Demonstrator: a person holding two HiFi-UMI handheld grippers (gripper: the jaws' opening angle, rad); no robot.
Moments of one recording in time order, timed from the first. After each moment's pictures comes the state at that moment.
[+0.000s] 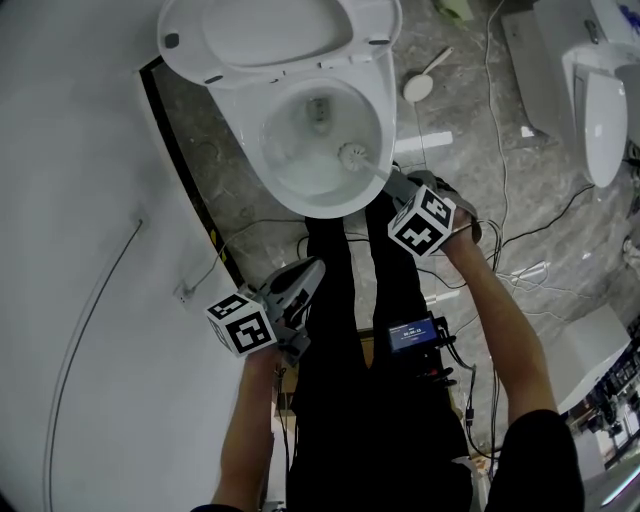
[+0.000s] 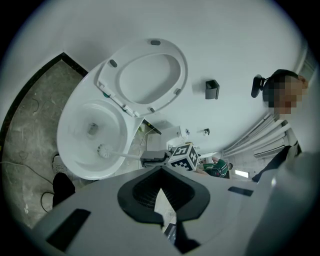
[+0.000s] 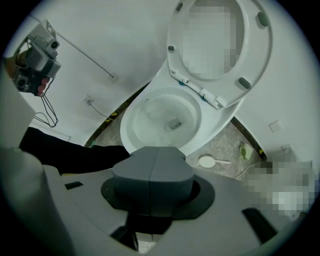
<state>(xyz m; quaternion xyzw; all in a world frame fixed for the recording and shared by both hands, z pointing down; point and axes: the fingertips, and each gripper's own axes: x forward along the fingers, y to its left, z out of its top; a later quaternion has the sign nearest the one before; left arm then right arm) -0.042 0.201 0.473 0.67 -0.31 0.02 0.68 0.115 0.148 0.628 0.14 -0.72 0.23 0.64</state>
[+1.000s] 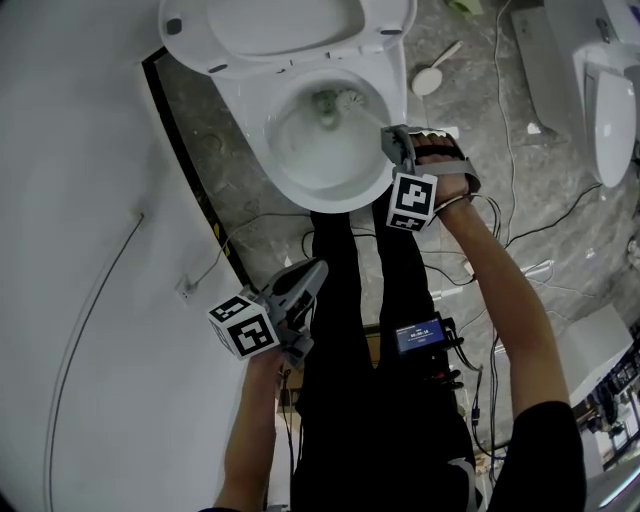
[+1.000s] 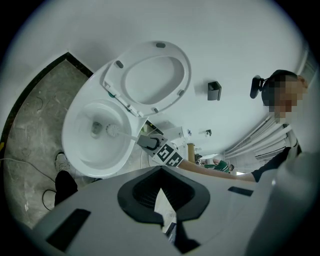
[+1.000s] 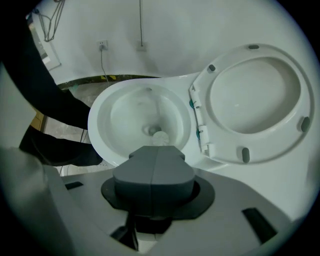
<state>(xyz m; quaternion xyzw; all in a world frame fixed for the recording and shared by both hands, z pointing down) -0.053 0.212 0.481 0.66 -0.32 0.03 0.68 0.089 0.073 0.670 0.08 -0.72 -0.14 0.67</state>
